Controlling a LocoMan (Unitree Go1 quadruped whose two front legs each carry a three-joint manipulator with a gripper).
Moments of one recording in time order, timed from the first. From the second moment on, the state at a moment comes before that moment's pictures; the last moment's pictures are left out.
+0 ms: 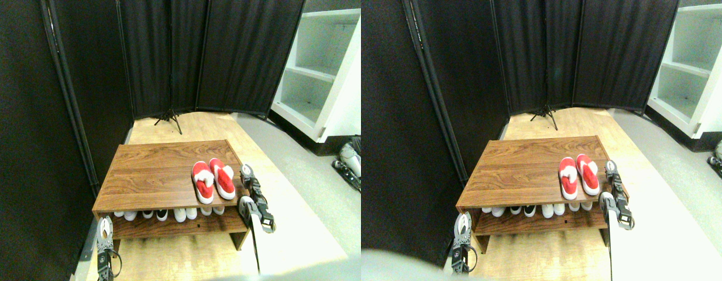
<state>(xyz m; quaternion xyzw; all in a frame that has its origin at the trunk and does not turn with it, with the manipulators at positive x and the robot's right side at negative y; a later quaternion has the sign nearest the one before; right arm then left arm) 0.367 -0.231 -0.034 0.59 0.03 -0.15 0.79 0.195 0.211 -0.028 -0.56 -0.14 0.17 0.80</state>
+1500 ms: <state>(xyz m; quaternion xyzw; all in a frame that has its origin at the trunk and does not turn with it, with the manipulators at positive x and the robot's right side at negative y) 0.360 -0.181 -0.059 0.57 0.10 -0.10 0.81 0.197 0.217 -0.034 -0.55 -0.17 0.18 0.80</state>
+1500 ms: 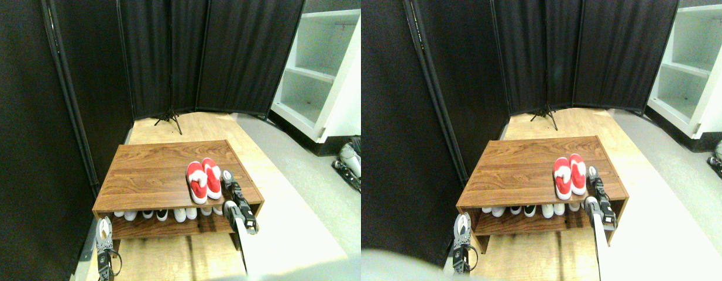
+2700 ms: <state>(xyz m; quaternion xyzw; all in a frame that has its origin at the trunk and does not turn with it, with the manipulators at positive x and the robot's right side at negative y) 0.200 -0.160 -0.020 0.62 0.06 0.04 0.78 0.187 0.211 -0.030 -0.57 -0.16 0.17 0.79</state>
